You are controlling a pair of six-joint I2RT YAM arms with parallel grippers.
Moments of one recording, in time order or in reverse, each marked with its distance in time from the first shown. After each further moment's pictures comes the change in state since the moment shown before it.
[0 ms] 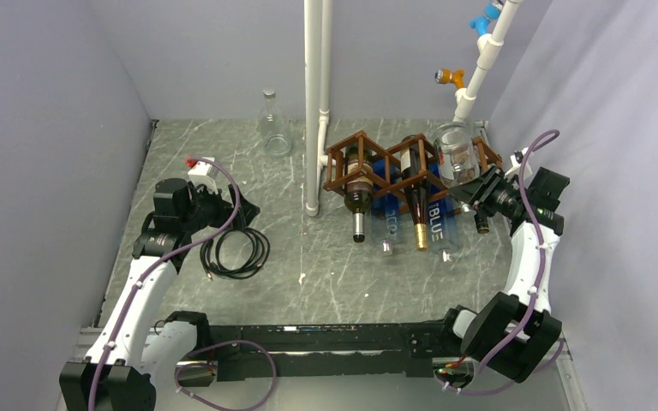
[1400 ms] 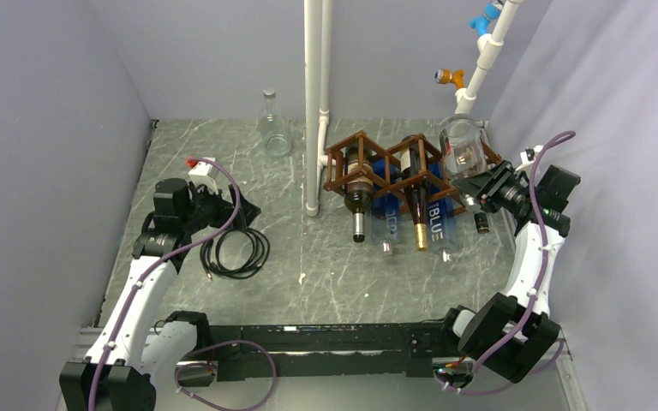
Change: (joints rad) left arm 0.000 0.000 0.000 0.000 0.017 0.002; right arm -0.043 -0.006 0.029 0.038 -0.087 0.156
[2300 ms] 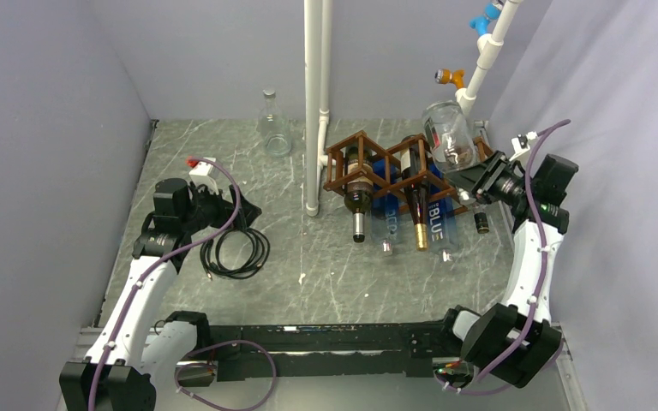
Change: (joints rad) left arm 0.000 0.000 0.000 0.000 0.016 0.001; right arm 0.070 -0.023 0.065 0.006 -0.091 0.014
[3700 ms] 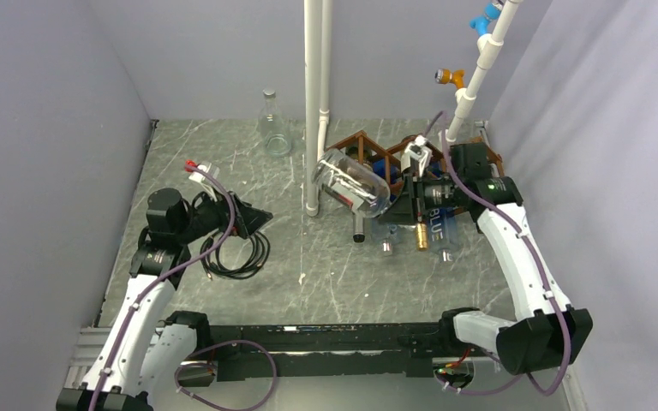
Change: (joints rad) left arm -0.030 -0.121 -0.063 0.157 0.227 -0.177; right arm 0.614 0.060 0.158 -0.417 0.037 -0.487
